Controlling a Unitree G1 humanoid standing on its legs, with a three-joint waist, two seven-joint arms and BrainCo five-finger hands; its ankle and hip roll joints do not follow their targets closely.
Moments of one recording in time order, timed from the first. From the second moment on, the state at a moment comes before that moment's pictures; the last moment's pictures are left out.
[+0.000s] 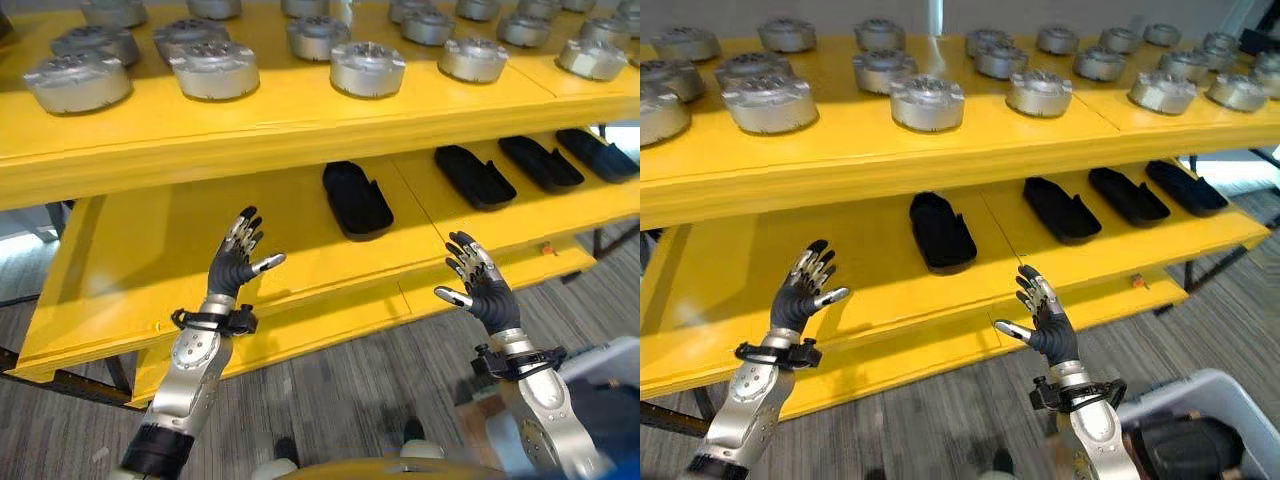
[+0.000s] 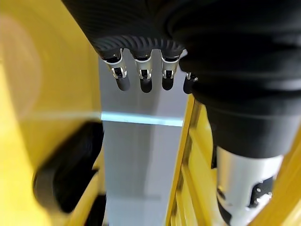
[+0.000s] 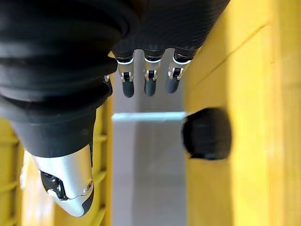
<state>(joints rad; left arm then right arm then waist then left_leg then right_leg) 0.00 0.45 -0.12 0.00 -0.48 -0.29 0.07 0.19 -0.32 0.19 -0.24 0.37 -0.20 0.01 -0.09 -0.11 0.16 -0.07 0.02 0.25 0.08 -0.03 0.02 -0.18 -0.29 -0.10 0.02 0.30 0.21</state>
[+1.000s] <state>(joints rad) 0.22 0.32 -0.09 0.01 -0.54 -0.27 0.03 0.21 -0.49 0.19 -0.20 0.38 -0.20 0.03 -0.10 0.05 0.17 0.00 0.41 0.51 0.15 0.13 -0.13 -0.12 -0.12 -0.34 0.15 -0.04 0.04</state>
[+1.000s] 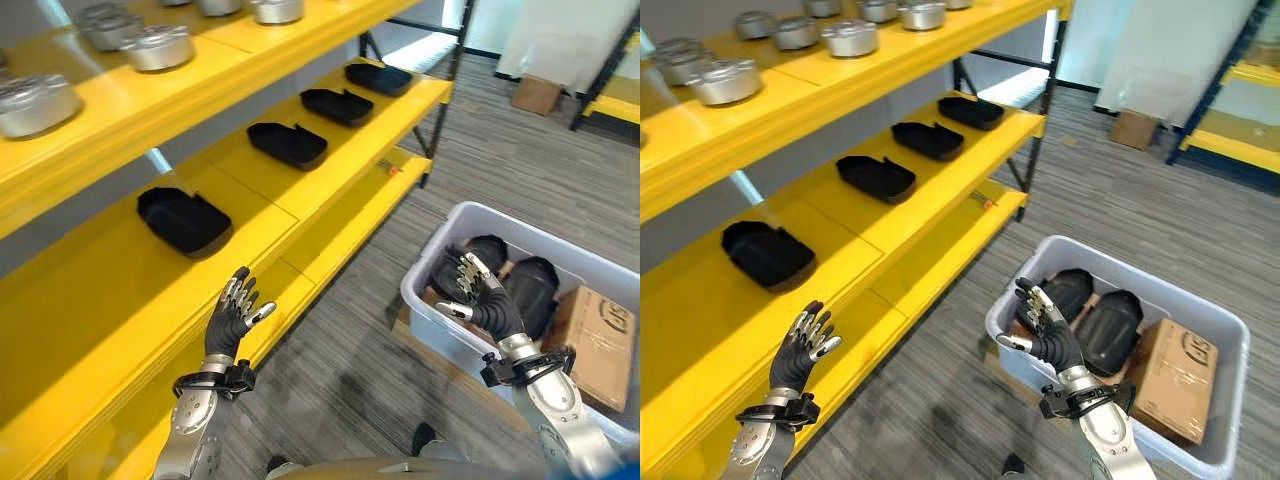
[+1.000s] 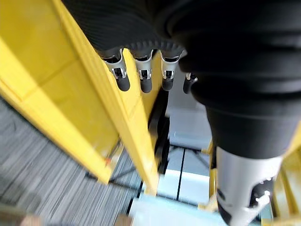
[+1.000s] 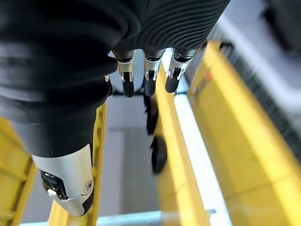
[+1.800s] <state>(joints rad) 0.19 0.38 -0.07 -0.05 -0.58 -0.29 0.02 0.24 -0.41 0.17 -0.19 0.41 -0.19 0.10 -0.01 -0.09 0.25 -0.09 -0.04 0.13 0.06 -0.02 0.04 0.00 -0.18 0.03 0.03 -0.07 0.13</state>
